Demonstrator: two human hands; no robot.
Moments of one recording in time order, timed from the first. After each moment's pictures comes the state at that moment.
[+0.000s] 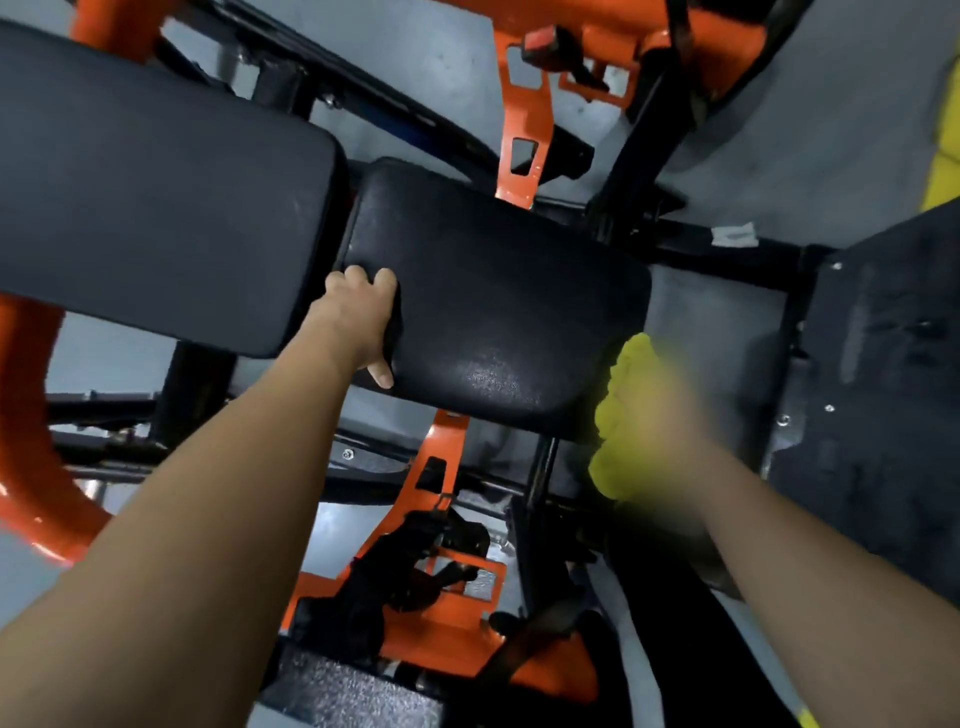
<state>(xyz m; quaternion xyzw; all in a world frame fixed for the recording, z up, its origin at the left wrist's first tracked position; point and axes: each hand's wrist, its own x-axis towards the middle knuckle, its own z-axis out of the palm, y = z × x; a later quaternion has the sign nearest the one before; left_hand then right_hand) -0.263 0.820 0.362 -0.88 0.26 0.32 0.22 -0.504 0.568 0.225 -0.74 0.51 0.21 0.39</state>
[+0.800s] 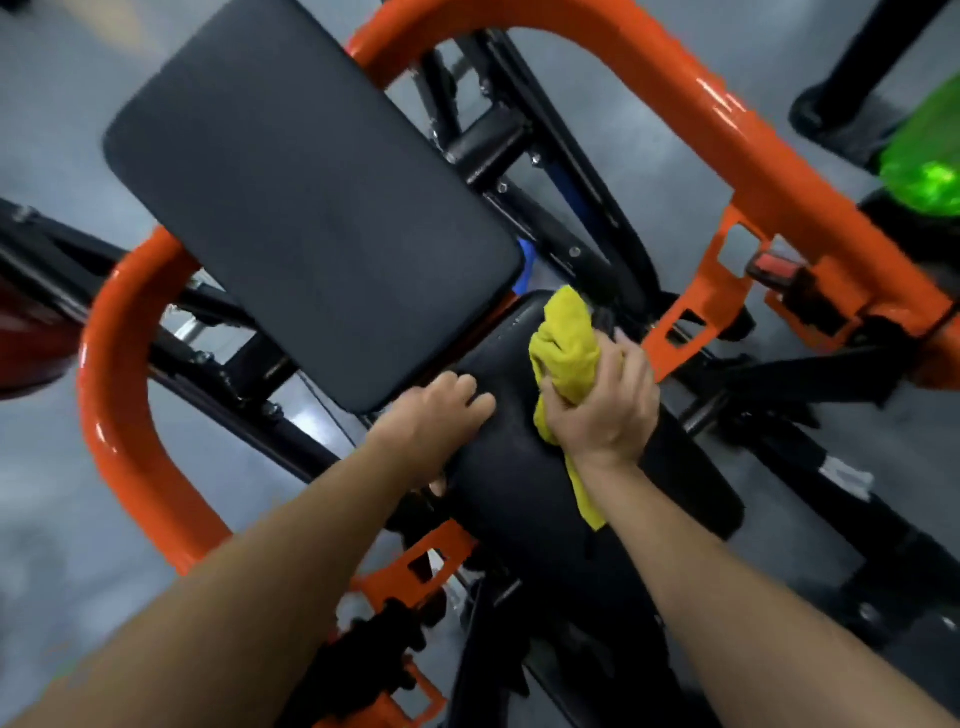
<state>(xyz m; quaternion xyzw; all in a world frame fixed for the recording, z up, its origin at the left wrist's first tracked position) -0.248 0.835 0.365 -0.89 0.24 0.36 0.16 -0.251 0.647 0.271 -0.94 0.09 -0.15 0.30</state>
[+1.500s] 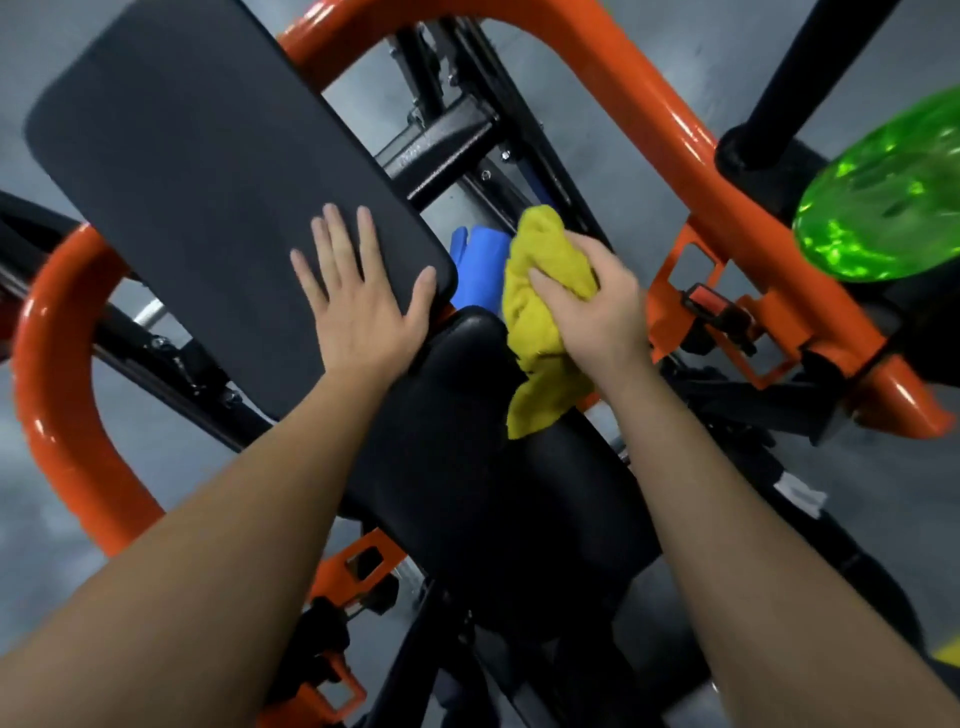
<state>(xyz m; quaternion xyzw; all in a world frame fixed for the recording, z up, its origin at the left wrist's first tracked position) -0.159 0.795 0.352 -0.99 -0.15 -0.02 -0.01 -0.124 0.572 0.326 -0.80 0.07 0.10 0.58</state>
